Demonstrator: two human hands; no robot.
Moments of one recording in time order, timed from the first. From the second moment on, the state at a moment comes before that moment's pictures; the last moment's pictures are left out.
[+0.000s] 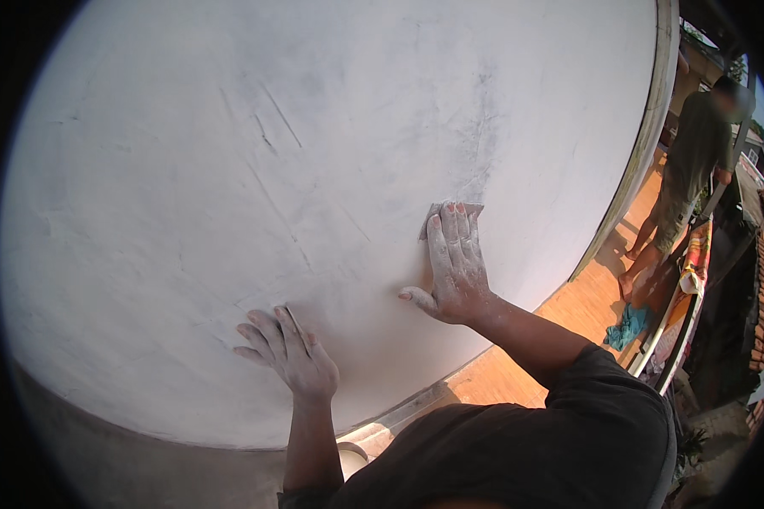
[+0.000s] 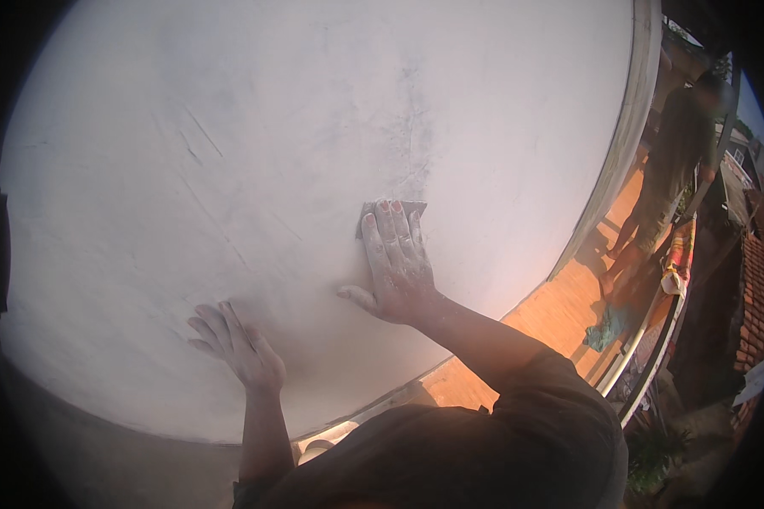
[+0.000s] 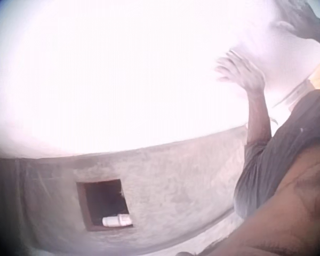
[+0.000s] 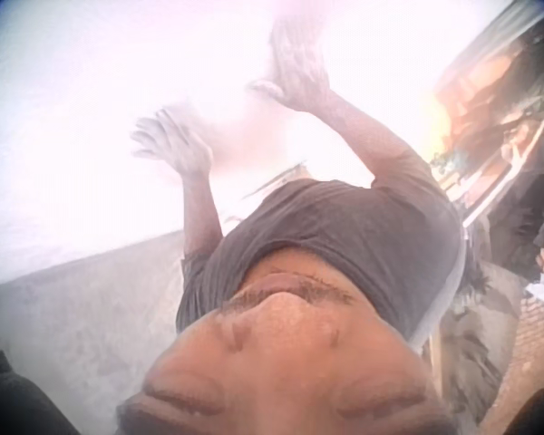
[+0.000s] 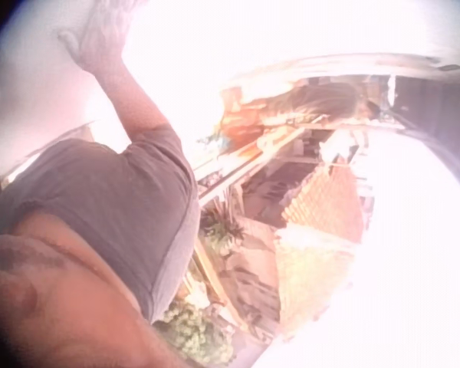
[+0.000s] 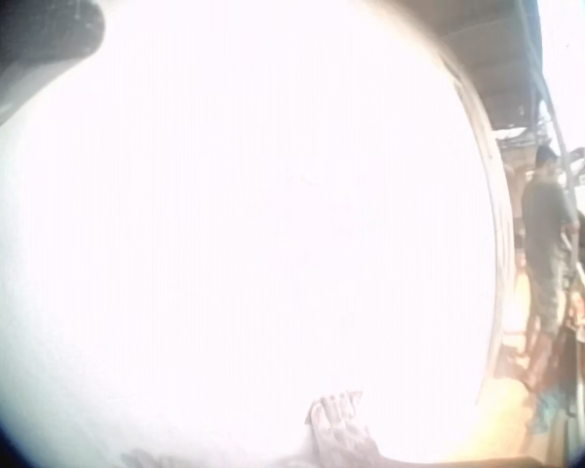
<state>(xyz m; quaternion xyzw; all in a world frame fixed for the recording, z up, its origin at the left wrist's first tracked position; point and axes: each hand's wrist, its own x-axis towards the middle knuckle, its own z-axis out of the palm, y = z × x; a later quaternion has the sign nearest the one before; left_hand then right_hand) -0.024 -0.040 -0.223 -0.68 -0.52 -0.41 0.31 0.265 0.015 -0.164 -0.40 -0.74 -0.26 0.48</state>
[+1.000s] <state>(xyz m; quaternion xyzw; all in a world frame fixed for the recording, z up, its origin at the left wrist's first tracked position) -0.025 -0.044 -0.224 -0.69 -0.52 -0.42 0.29 0.286 0.036 -0.044 -0.43 -0.66 -0.34 0.51</state>
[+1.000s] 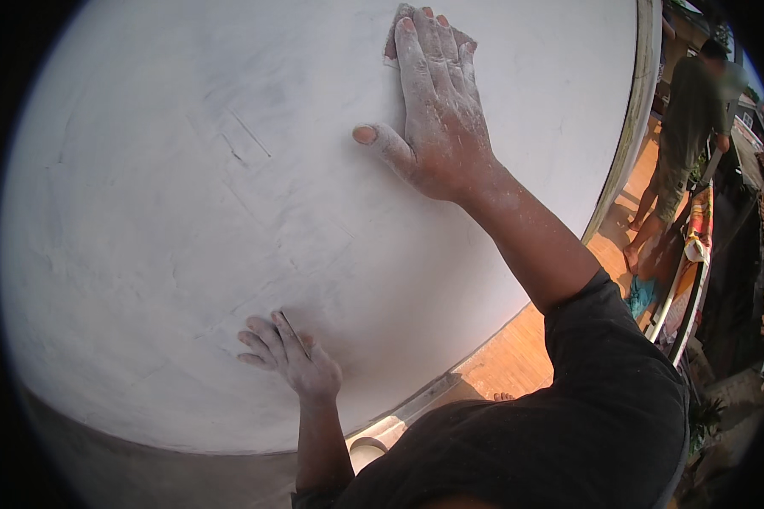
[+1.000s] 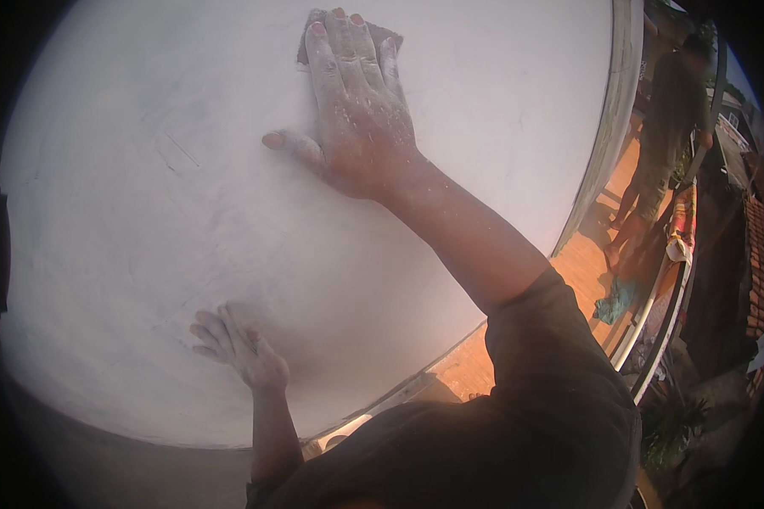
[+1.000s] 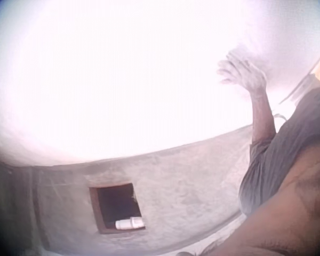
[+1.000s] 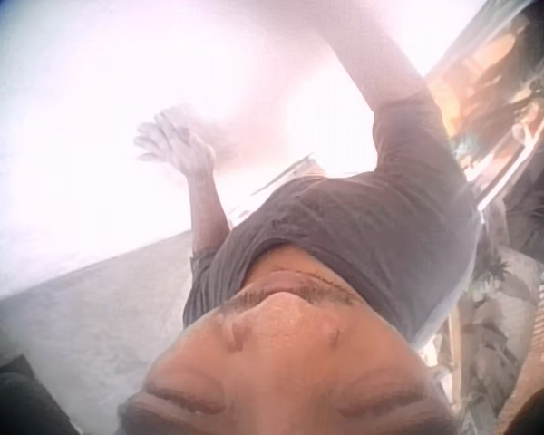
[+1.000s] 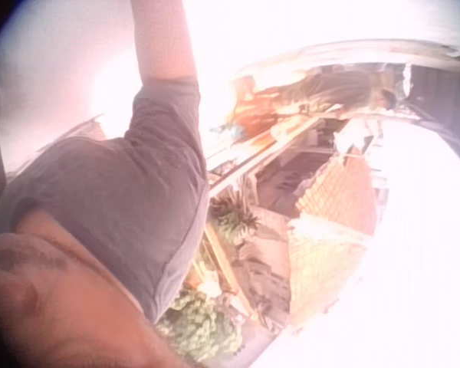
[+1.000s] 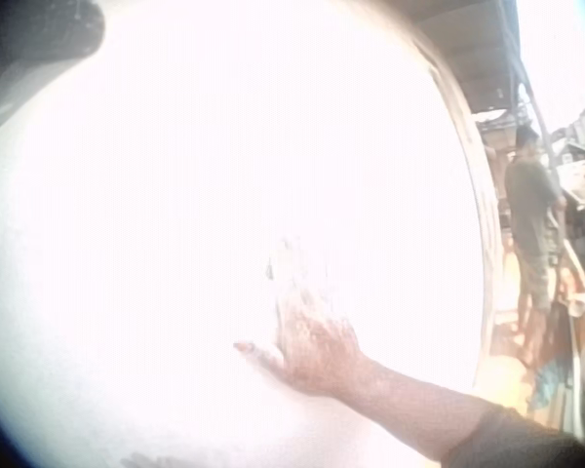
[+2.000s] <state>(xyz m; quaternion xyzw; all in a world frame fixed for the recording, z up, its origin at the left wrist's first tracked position) -0.027 -0.047 -0.225 -0.68 -0.54 -0.40 0.30 0.282 0.031 -0.077 -0.41 -0.67 -0.31 0.54</state>
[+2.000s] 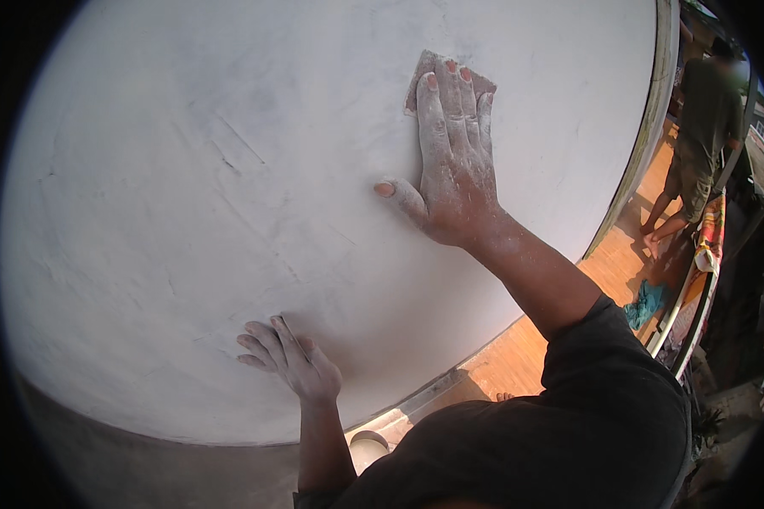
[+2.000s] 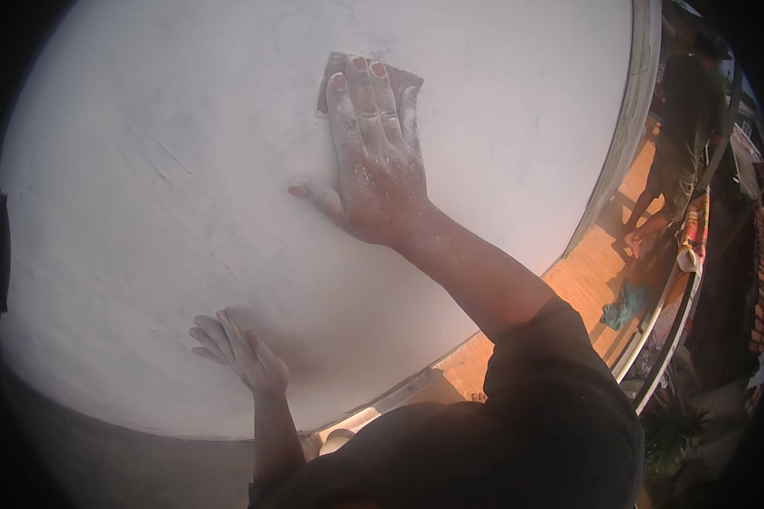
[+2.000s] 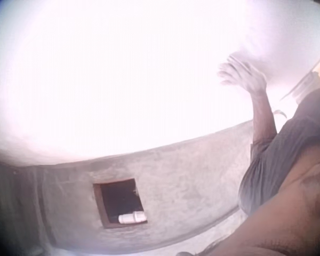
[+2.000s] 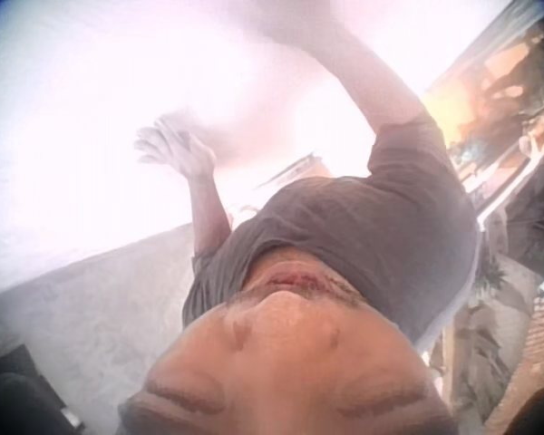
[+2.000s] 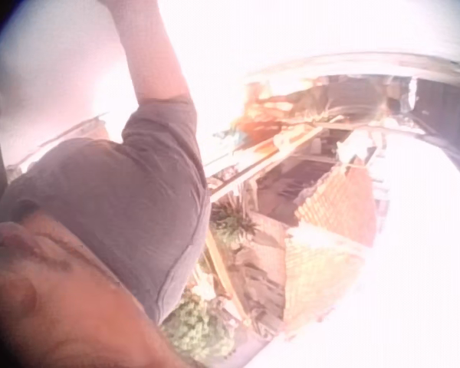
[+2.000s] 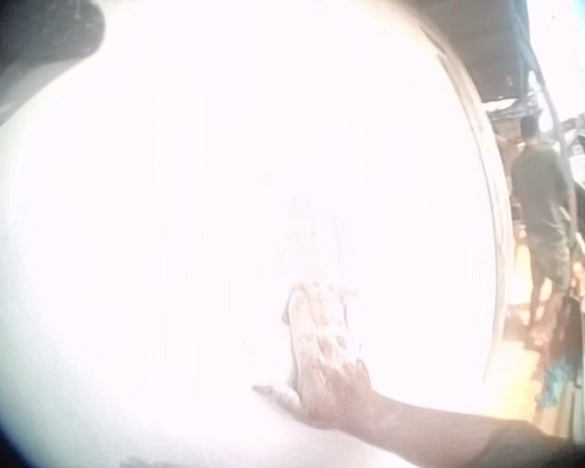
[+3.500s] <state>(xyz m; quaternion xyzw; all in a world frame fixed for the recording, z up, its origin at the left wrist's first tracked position) -0.026 -0.050 -0.230 -0.69 -0.52 -0.41 0.27 0.233 -0.005 -0.249 -0.40 -0.76 -0.20 0.47</state>
